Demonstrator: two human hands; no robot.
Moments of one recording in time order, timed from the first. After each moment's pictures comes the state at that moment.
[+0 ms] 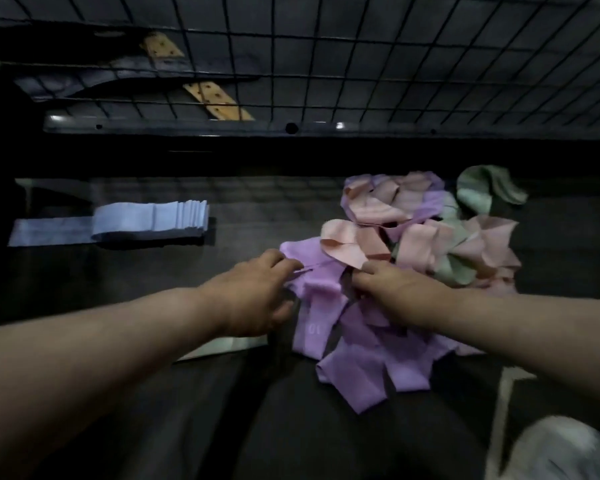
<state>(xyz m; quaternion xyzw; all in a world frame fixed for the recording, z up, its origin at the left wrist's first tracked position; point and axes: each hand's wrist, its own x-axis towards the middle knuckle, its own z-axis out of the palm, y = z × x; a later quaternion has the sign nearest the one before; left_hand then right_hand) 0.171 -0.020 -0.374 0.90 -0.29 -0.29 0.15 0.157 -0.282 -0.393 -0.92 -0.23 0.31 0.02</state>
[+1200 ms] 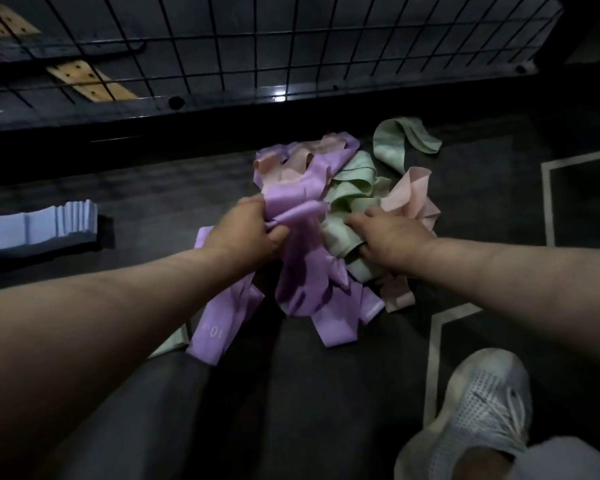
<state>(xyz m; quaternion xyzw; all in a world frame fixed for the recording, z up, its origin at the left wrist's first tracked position) 0.205 -0.162 -0.414 0.91 -0.15 -0.17 0.36 0.147 -0.398 -0.394 -0.95 0.03 0.29 -0.02</state>
